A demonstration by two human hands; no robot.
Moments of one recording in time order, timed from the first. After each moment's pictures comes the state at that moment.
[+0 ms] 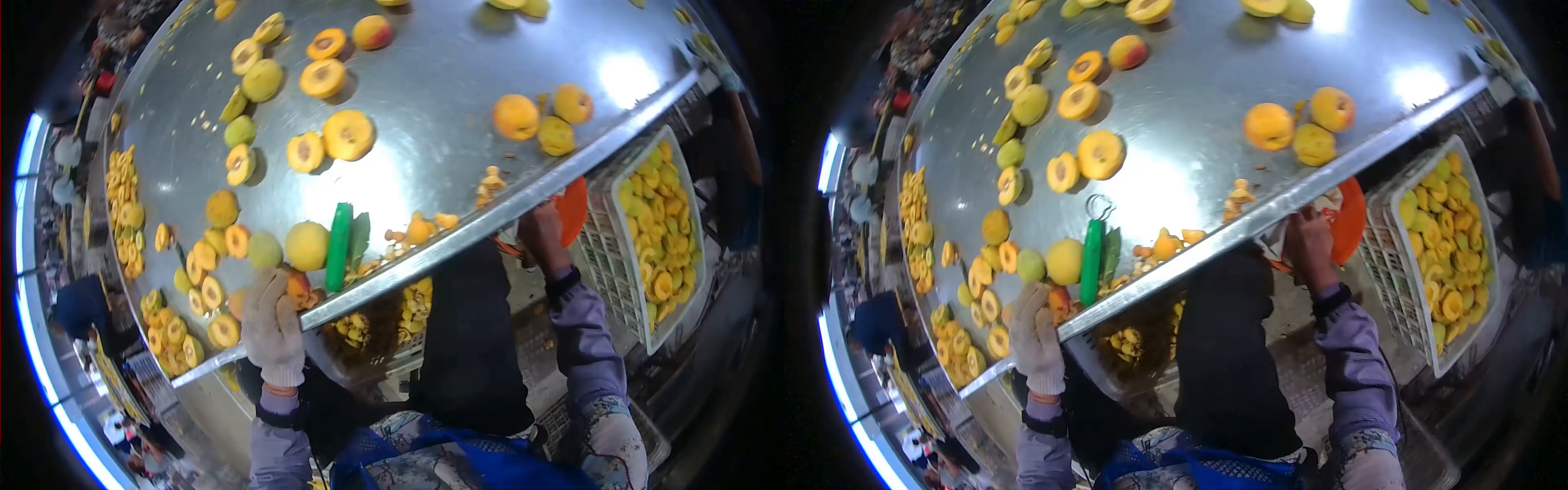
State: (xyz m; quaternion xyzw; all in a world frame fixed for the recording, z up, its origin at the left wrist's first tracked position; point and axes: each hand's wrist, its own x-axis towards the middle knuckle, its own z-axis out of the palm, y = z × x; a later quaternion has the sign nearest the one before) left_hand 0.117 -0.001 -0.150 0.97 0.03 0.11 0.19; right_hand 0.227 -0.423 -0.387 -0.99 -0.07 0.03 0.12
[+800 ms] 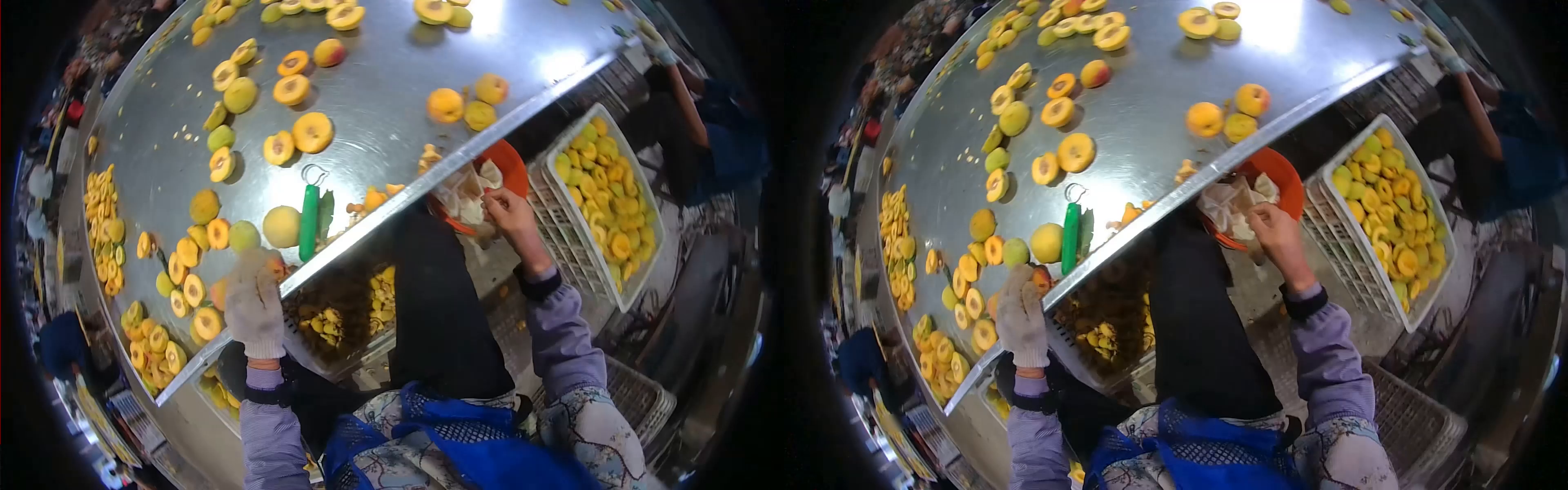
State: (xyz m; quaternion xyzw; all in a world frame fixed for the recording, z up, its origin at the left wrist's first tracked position) left_hand 0.115 -0.004 -0.146 0.98 0.05 0.11 0.19; right_hand 0.183 -0.420 -0.253 -0.75 0.13 0.12 0.63
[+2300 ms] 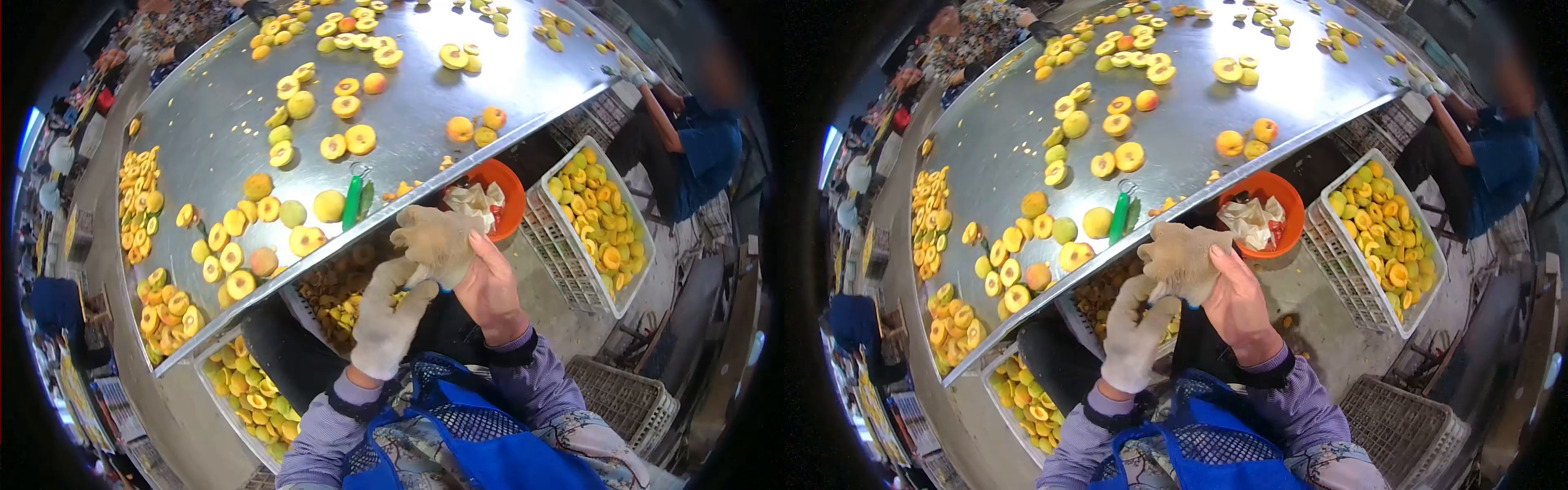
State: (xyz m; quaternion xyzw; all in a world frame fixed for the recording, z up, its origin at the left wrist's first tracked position) left_hand 0.039 -0.125 -0.080 0.67 0.08 -0.09 0.73; right_hand 0.079 -0.277 -0.076 -0.28 0.05 0.15 0.95
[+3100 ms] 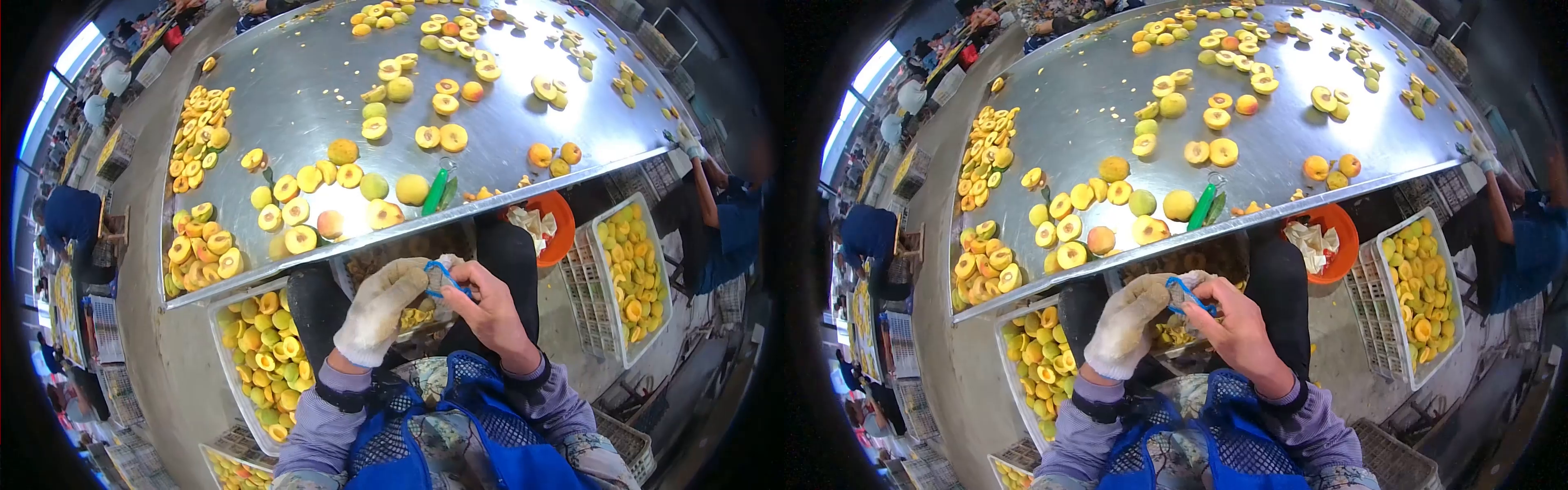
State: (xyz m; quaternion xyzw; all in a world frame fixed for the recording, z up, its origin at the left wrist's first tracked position) left_hand 0.011 -0.037 -0.044 0.43 0.16 -0.14 0.88; right_hand 0.047 -0.210 -0.061 -0.73 -0.15 0.15 0.65
